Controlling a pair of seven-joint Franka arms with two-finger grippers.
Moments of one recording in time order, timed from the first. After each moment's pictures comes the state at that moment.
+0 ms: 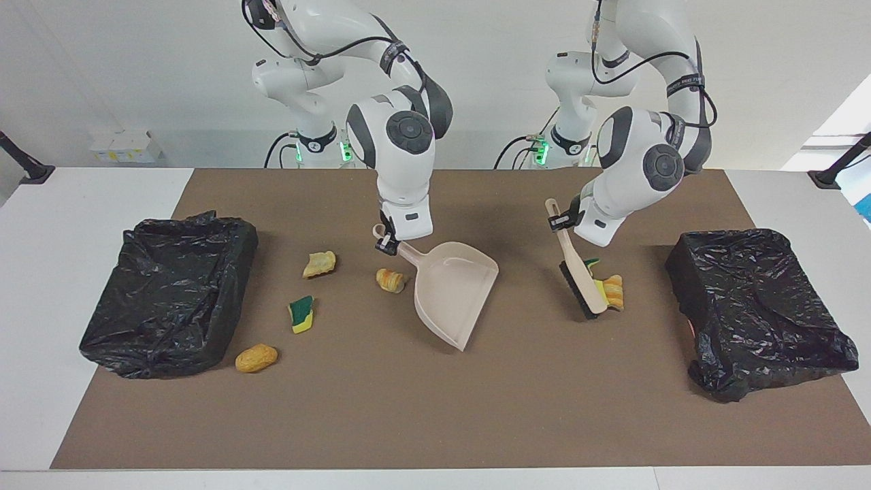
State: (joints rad) left arm -0.25 0.09 -0.04 -1.93 -0.23 1.67 -0.49; right arm 0.48 0.31 0.03 -1.62 -0.10 1.78 -0.56
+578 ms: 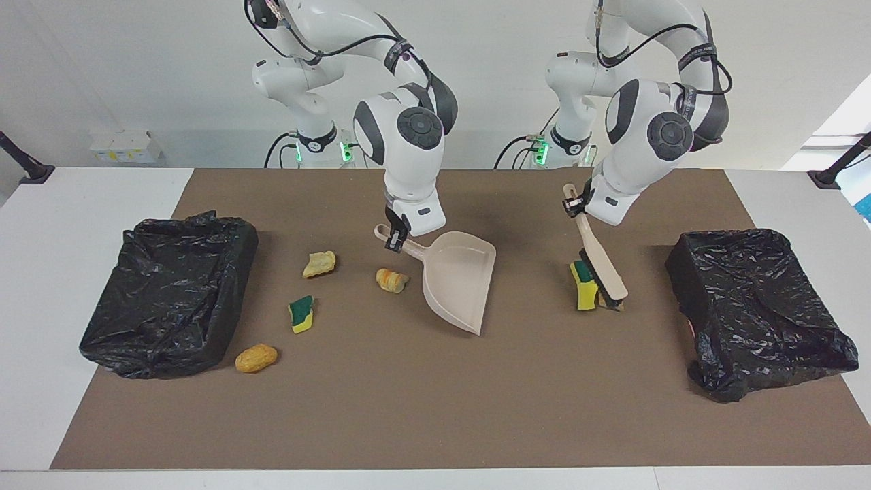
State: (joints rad) left arm -0.21 0.03 -0.02 -1.95 -0.07 1.64 -0.44; right arm 0.49 0.31 0.03 -1.64 -0.10 1.78 -0.77
